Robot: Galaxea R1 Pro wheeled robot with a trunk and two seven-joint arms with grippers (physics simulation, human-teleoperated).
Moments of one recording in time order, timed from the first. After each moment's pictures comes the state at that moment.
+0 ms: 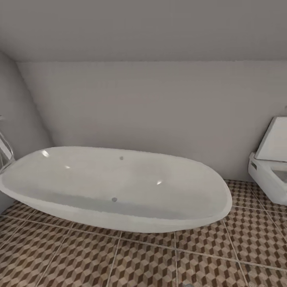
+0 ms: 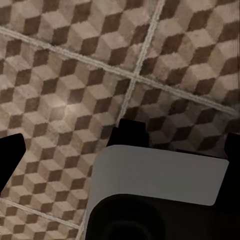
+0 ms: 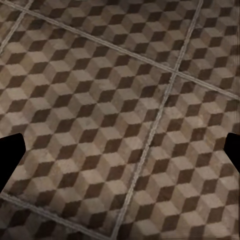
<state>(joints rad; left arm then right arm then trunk) -0.35 0.04 -1.68 -0.07 1.83 -0.01 0.17 -0.35 0.15 -0.47 0.01 0.81 -0.47 -0.22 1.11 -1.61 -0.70</state>
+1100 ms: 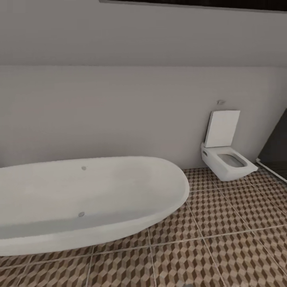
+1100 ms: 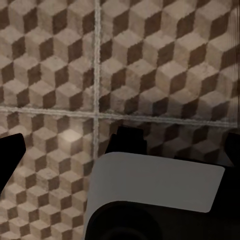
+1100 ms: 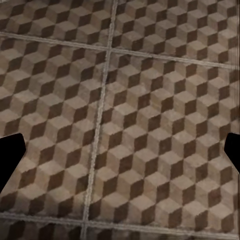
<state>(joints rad) -0.35 0.04 -1.68 -0.07 1.83 -0.01 0.17 -0.35 0.15 -0.47 0.01 0.81 -0.47 -0.22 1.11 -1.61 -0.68</state>
